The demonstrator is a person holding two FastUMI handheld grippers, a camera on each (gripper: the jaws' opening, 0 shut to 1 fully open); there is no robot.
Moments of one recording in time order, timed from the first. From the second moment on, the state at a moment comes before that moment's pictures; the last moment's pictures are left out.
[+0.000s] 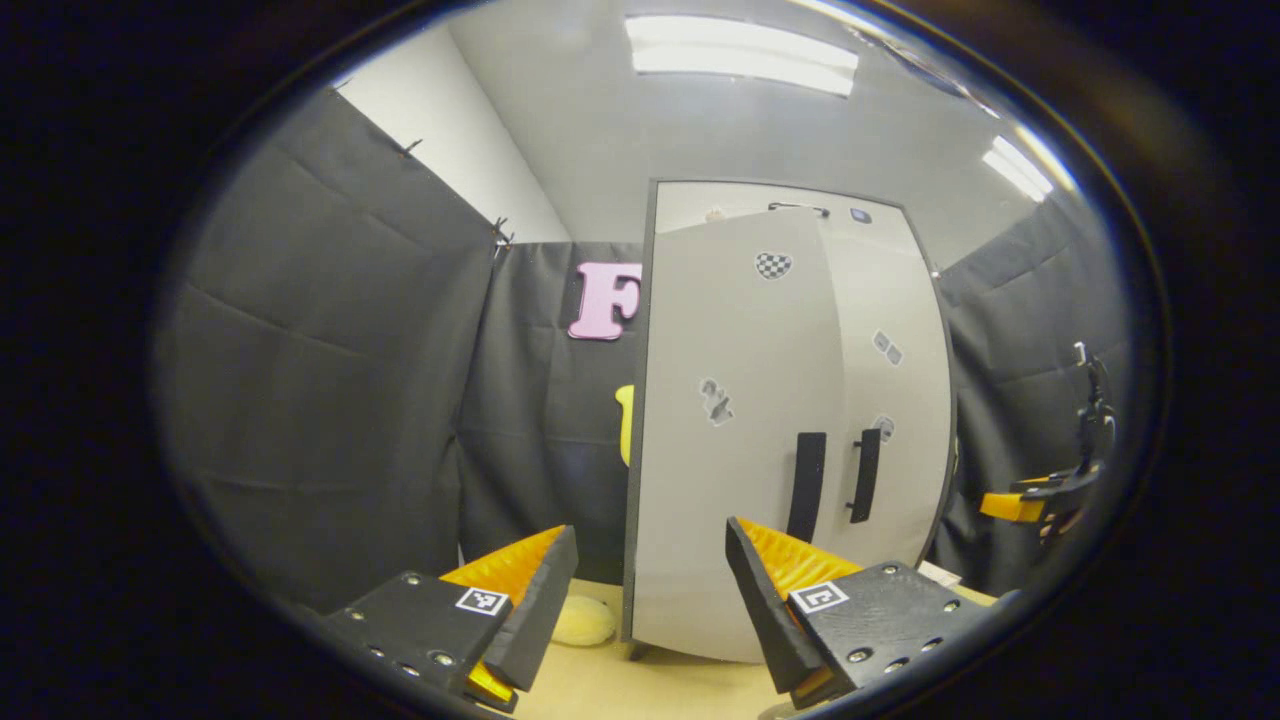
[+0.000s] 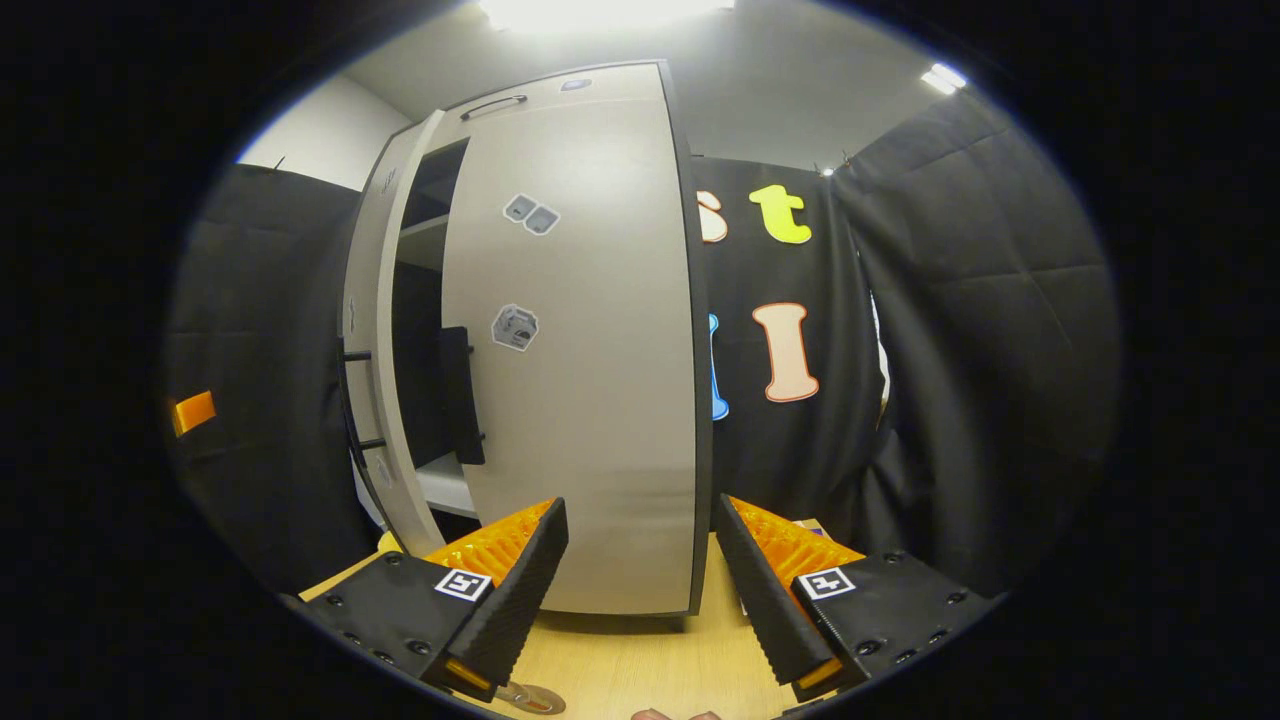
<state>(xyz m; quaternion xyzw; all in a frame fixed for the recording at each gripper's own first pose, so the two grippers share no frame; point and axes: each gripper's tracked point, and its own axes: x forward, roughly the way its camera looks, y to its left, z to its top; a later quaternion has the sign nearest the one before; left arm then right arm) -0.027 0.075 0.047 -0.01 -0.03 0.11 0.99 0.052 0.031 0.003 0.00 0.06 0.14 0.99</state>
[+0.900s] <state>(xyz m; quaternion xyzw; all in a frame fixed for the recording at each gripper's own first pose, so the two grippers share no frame) -0.015 0.075 0.060 -0.03 -0.04 0.11 0.99 0.052 0.018 -0.008 0.00 0.06 0.13 0.99</state>
